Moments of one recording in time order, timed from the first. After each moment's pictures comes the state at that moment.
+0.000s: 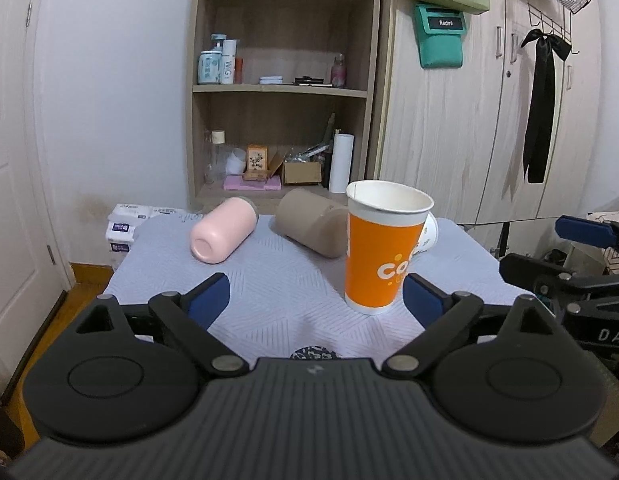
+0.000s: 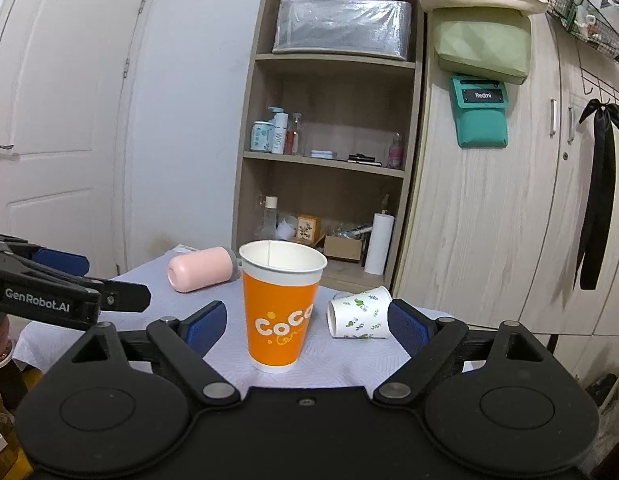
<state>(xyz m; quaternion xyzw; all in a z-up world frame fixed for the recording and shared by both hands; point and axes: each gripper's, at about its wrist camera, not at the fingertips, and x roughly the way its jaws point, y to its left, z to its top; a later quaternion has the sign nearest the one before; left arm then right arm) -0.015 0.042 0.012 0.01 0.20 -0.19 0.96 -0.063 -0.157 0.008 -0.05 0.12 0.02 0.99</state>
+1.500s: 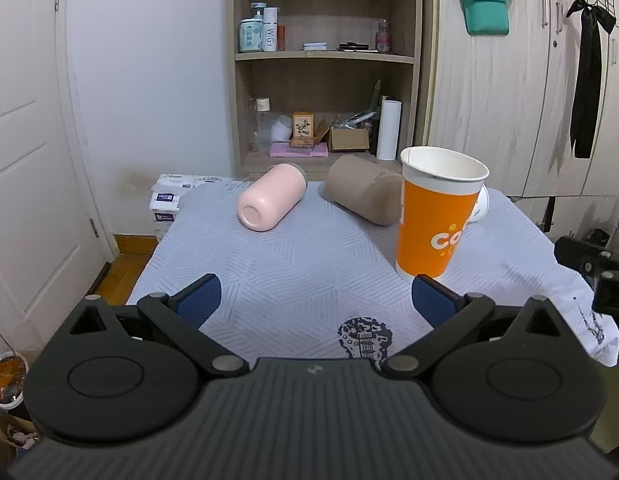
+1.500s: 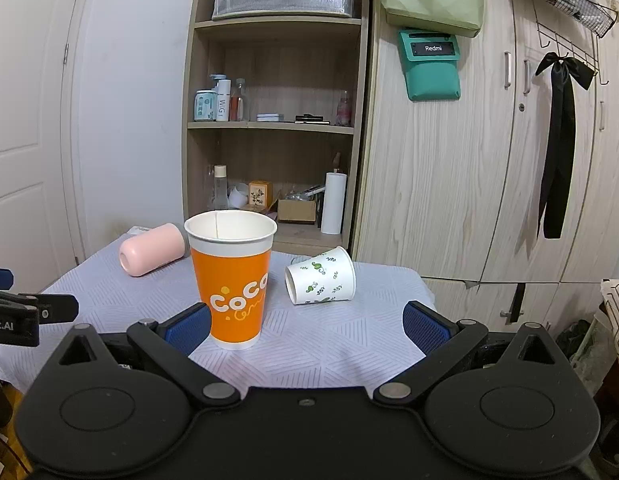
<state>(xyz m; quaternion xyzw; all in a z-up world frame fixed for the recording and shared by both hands) -0.007 0.044 0.008 0.03 0.25 -0.11 0.96 -0.049 -0.163 0.002 -0.01 0.18 -0.06 0.98</state>
